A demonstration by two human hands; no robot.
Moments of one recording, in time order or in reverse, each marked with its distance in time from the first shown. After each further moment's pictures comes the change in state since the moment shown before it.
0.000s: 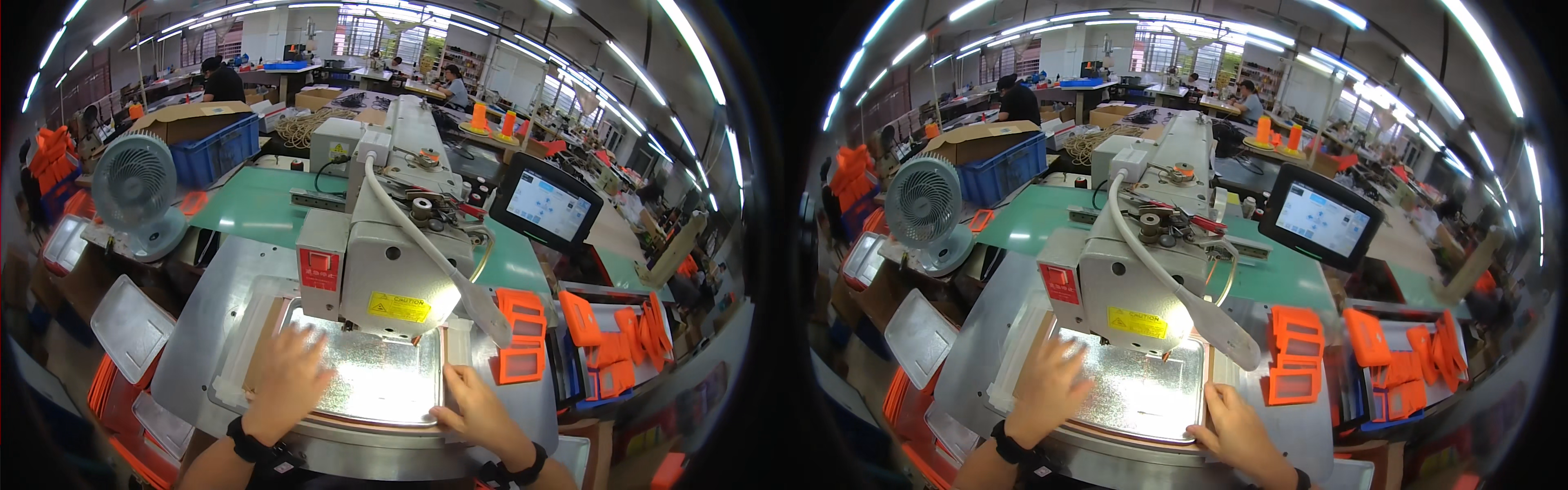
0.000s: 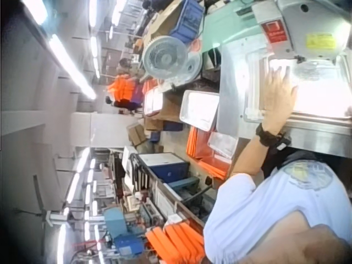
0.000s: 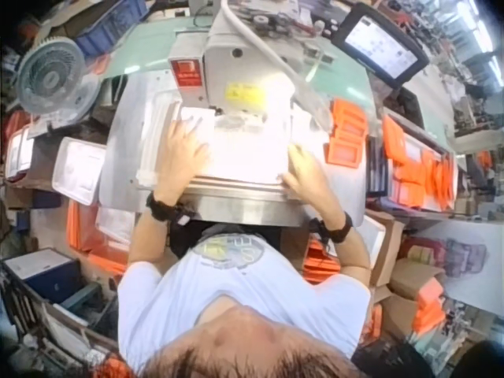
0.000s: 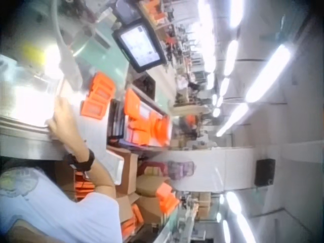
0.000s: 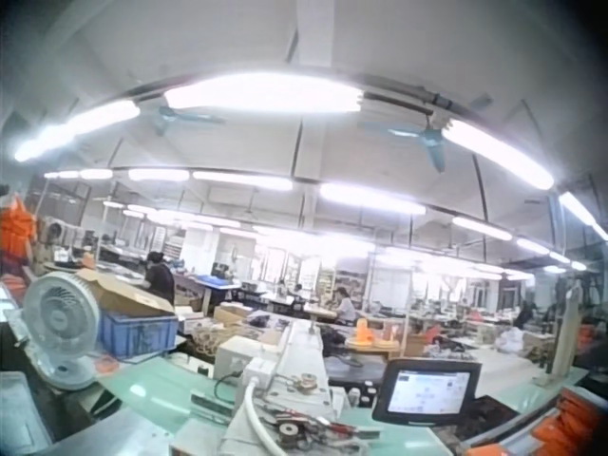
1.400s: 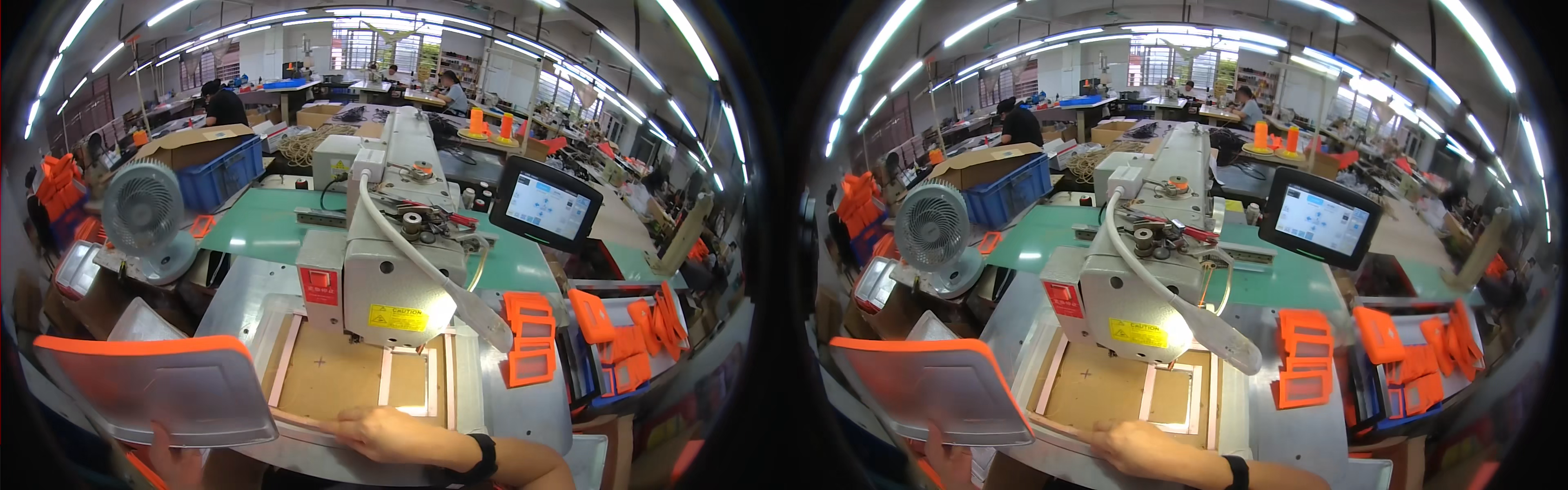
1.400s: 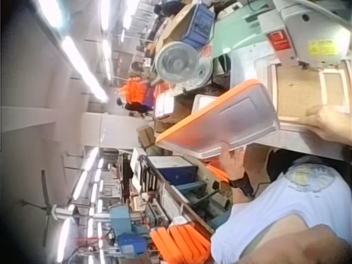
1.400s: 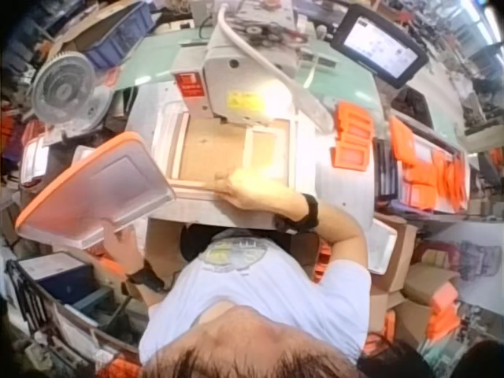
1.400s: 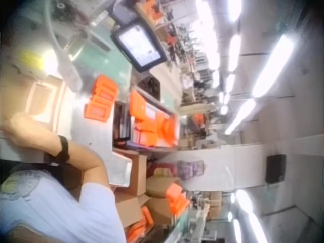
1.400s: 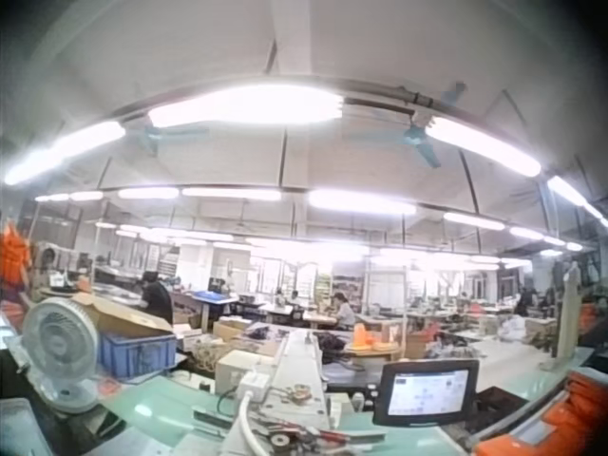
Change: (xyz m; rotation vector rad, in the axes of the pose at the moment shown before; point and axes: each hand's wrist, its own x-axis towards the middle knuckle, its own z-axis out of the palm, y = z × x) left_hand -0.174 -0.053 -0.091 -0.814 0.693 -0.728; right_hand 0.063 -0.078 0.055 0.327 -0.321 -0.471
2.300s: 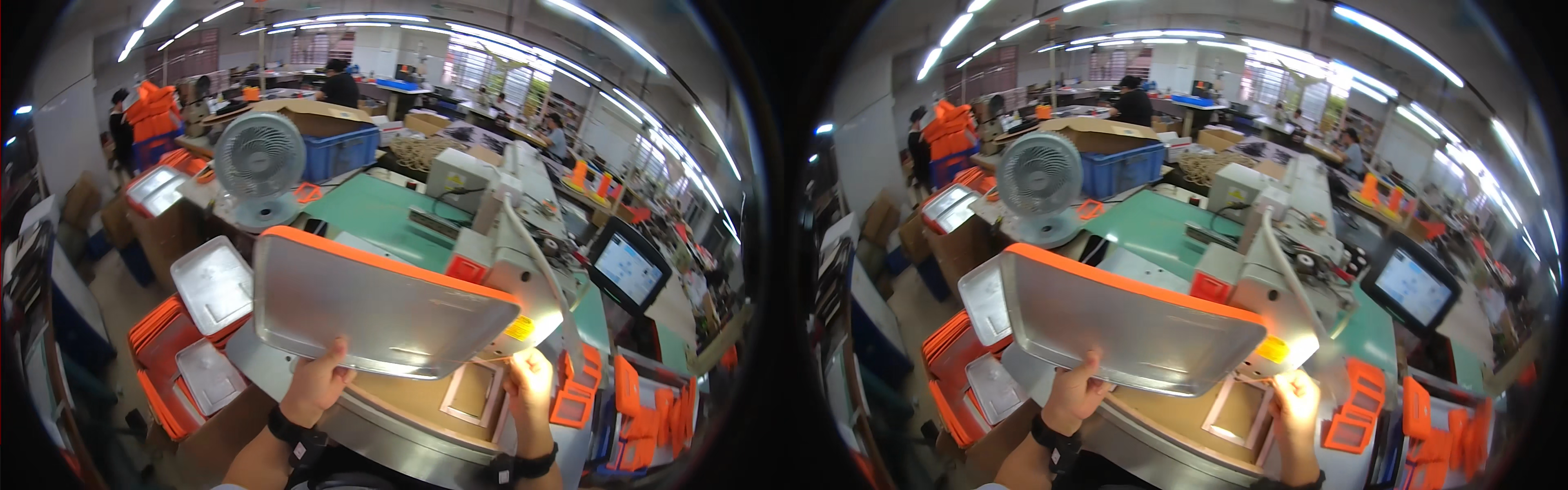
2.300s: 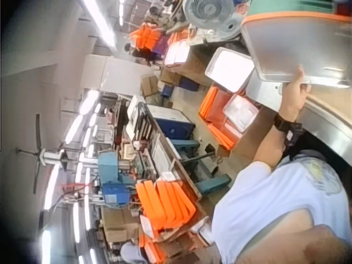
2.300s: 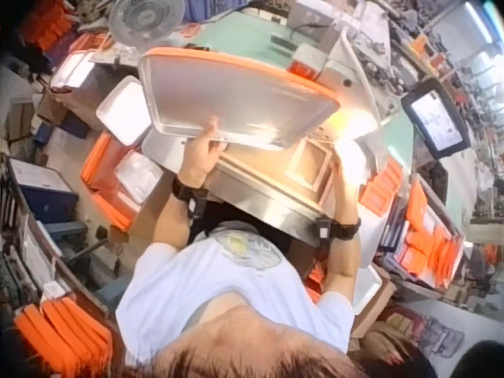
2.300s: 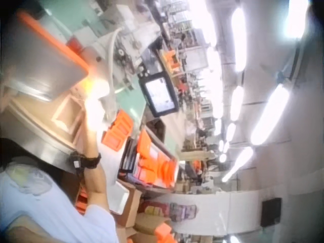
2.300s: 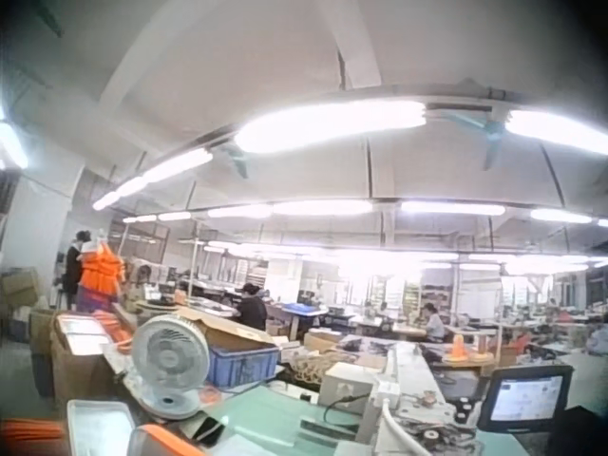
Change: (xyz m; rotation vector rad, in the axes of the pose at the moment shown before) left_hand 0.028 -0.017 0.141 -0.977 -0.301 -0.408; right_hand -0.034 0.070 -0.052 0.909 0.916 0.289
